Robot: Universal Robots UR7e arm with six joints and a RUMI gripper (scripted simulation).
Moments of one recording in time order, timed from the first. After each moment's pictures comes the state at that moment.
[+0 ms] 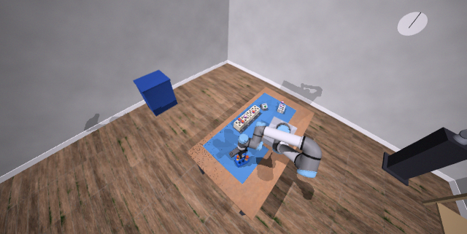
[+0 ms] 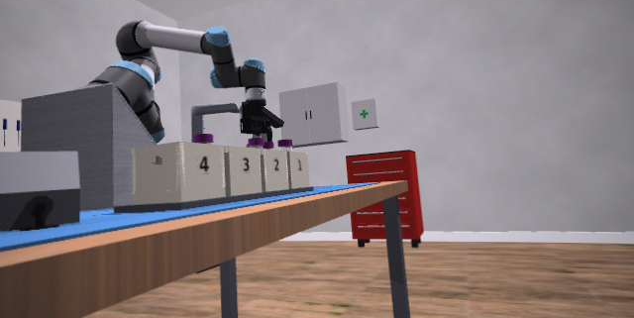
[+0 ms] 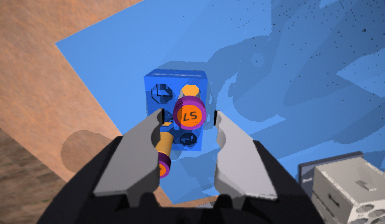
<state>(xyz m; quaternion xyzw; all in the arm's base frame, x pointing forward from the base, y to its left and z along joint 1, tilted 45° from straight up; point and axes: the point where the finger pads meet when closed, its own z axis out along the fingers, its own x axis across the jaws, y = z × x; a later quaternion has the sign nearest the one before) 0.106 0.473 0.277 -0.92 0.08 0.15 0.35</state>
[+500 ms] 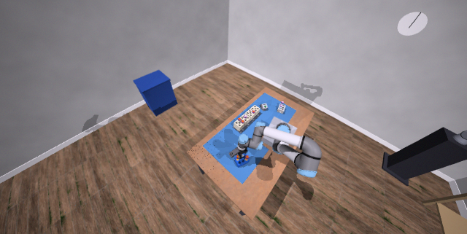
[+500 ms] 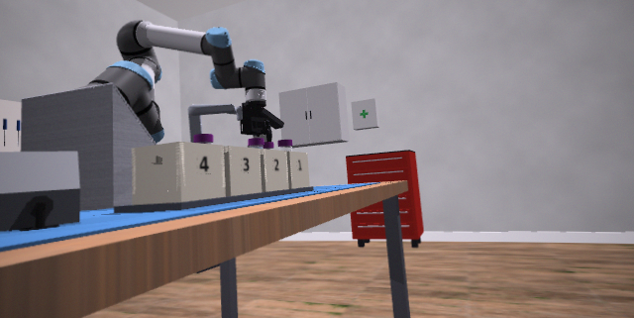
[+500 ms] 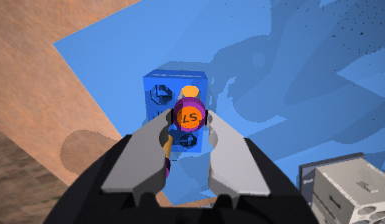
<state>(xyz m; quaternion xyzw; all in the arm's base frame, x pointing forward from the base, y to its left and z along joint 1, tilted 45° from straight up) 0.105 0.476 0.275 -0.92 0.08 0.15 0.35</state>
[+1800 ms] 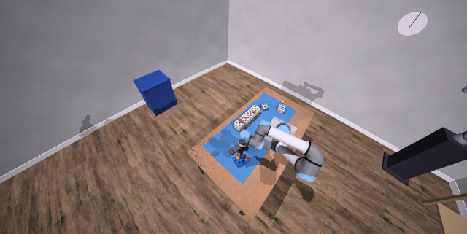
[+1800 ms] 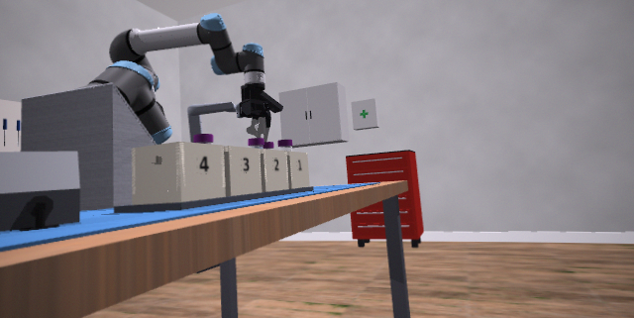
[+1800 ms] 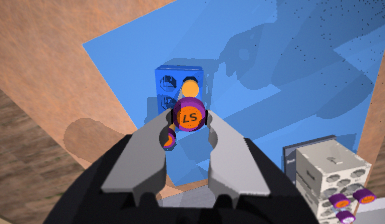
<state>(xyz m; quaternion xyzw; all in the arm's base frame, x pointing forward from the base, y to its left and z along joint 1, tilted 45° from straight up) 0.119 0.433 0.321 -0.92 0.09 0.15 0.35</state>
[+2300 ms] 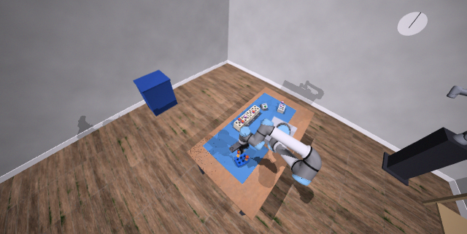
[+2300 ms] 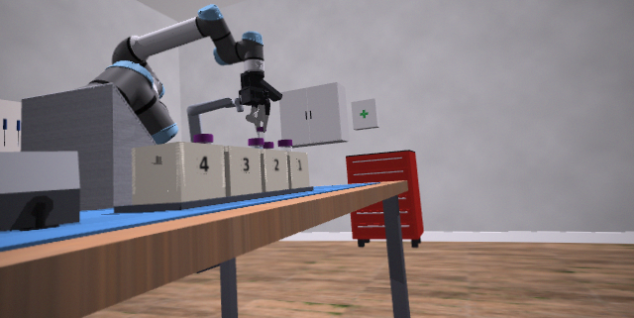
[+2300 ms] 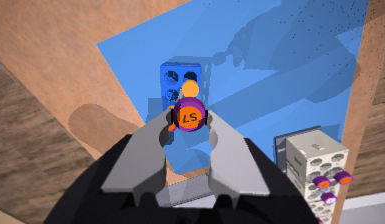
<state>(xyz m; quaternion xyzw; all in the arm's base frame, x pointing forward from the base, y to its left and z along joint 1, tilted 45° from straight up) 0.129 0.403 0.353 -0.92 0.09 0.15 0.35</state>
